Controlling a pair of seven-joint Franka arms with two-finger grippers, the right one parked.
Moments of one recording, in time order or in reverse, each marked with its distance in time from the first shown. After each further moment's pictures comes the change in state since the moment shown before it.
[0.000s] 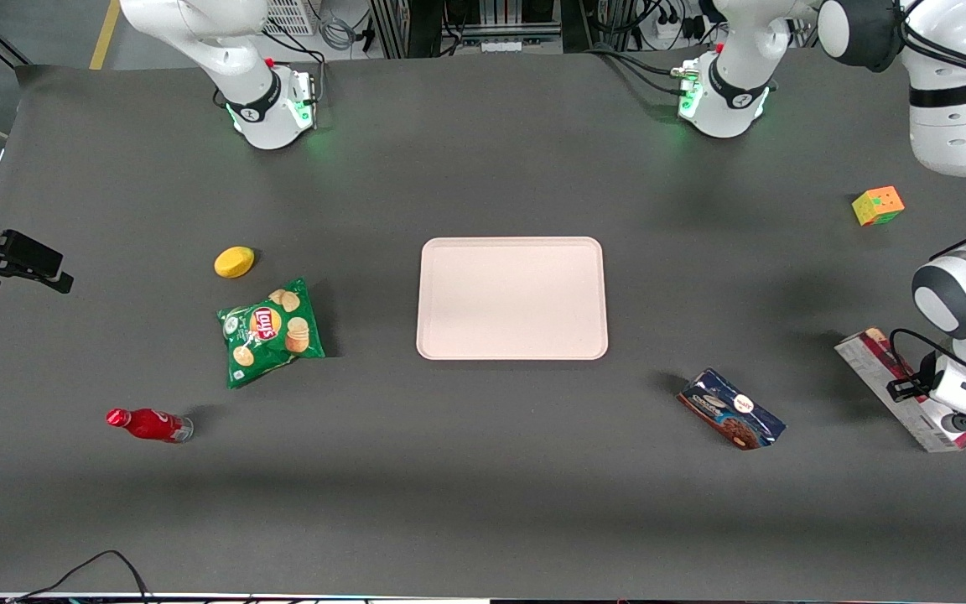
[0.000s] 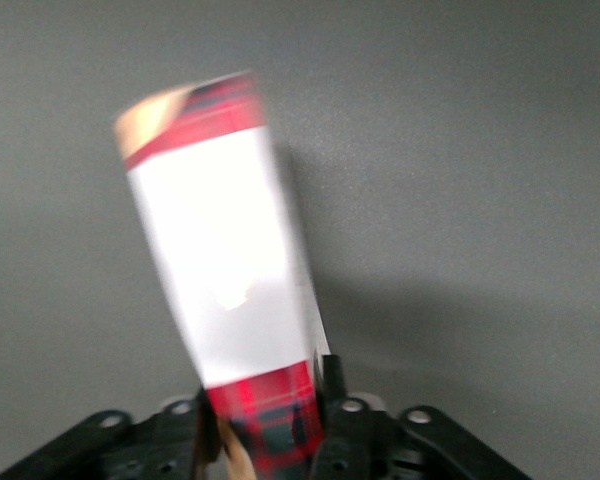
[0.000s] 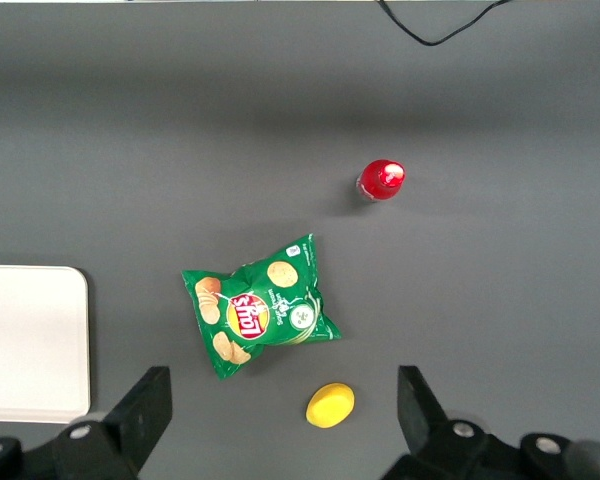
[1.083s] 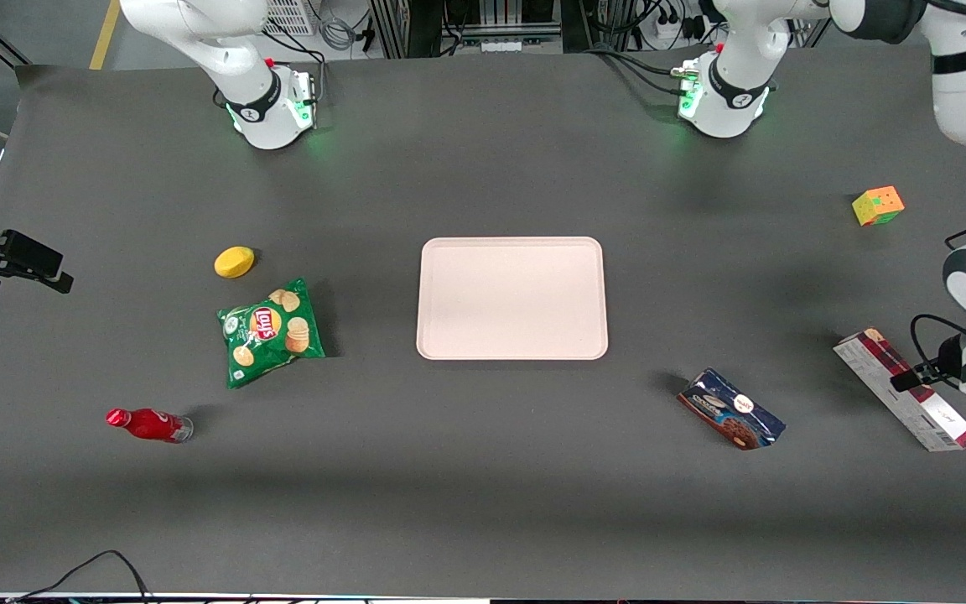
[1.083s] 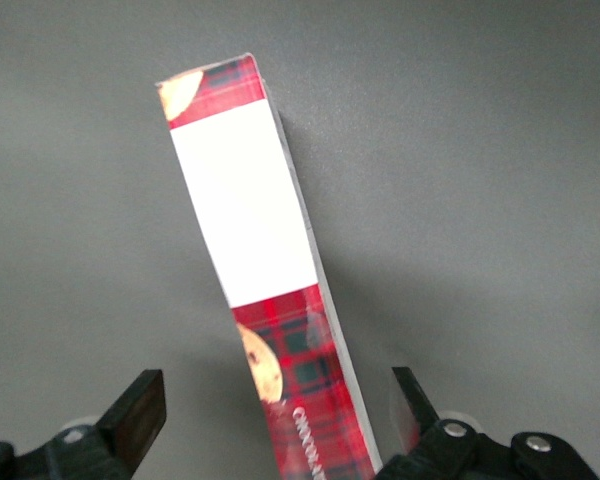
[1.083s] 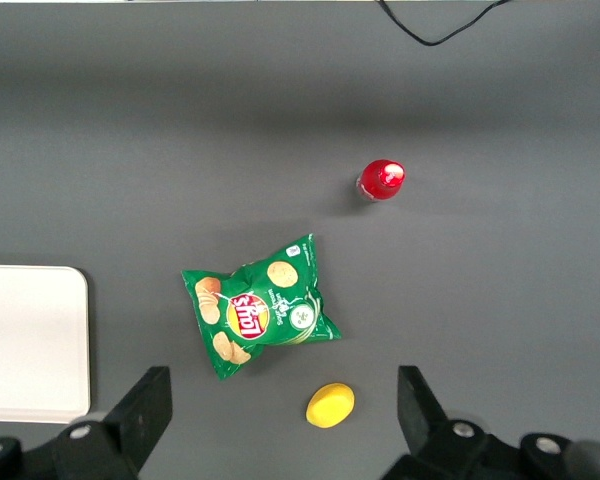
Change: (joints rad) arm 0.014 -0.080 0.003 -0.001 0.009 -0.150 -0.085
